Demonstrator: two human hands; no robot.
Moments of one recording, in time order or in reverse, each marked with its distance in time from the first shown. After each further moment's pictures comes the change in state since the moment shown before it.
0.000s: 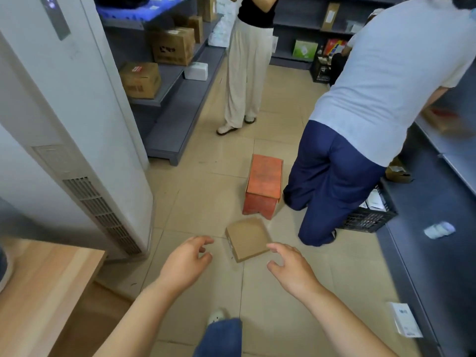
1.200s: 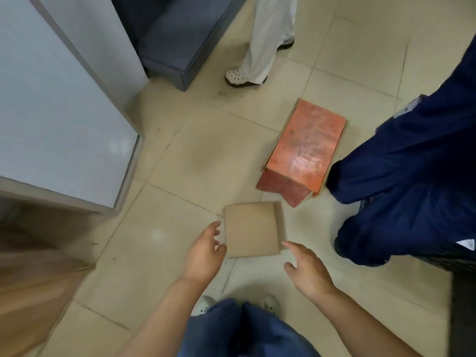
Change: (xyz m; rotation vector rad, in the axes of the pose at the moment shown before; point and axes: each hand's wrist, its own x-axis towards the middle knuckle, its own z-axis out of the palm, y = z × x) left_hand 0.394 -0.097 0.279 -0.242 0.033 -0.561; right_hand 0.467 0.234 0.048 -0.293 -0.404 0.040
